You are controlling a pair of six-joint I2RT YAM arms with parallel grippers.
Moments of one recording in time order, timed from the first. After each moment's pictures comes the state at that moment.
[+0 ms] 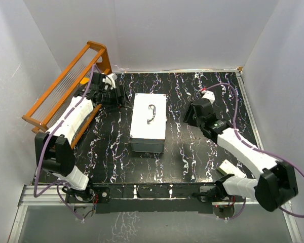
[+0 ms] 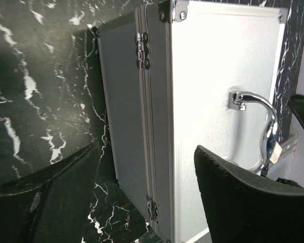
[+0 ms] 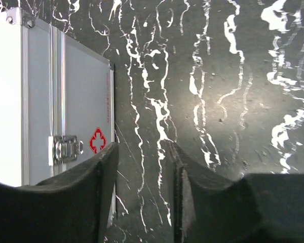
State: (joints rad) left arm -0.25 1.61 1.37 -0.67 0.43 -0.41; right arm 0.47 1.22 0.86 -0.28 0.24 0.59
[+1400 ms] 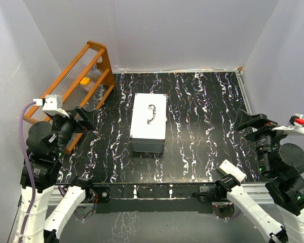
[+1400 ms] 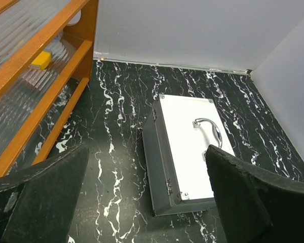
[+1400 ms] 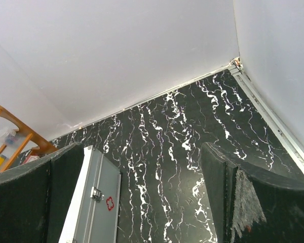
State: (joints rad) left arm -0.24 0.58 1.10 -0.61 0.00 -0.30; right arm 0.47 0.40 1.13 -0.66 0.61 0.37
